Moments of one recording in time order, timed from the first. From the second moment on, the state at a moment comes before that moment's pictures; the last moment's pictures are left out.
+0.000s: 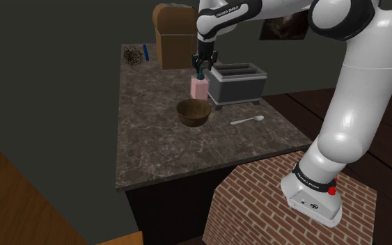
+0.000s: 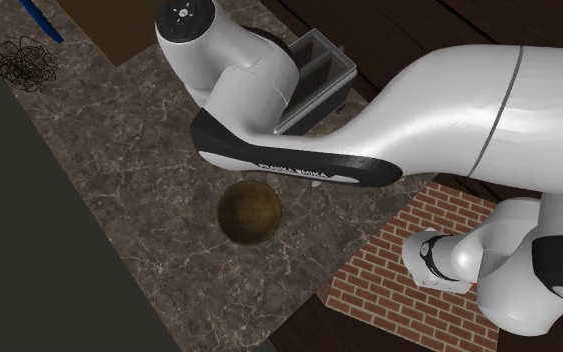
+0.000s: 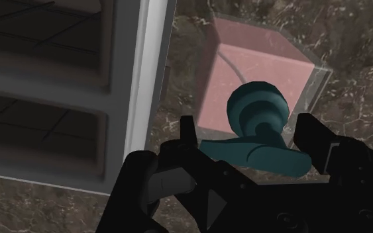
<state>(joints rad) -0.05 0.25 -0.07 -1.73 -0.10 2.07 0.23</state>
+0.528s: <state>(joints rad) -0.05 0.23 -0.07 -1.65 -0.09 1.98 0.22</state>
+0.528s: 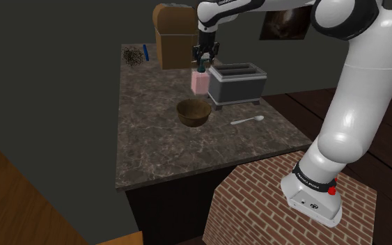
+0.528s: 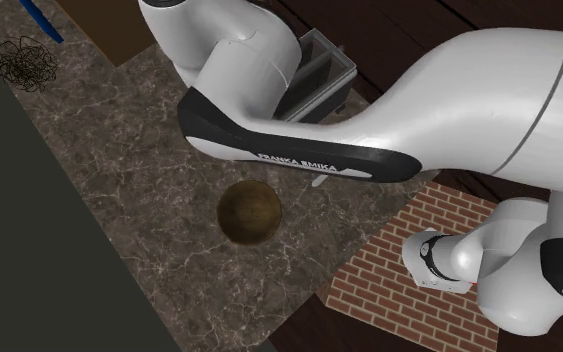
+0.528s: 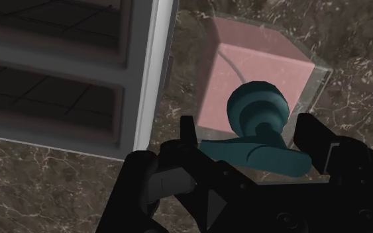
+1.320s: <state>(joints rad) -0.05 0.23 -0.06 -1.49 -0.09 1.81 0.20</state>
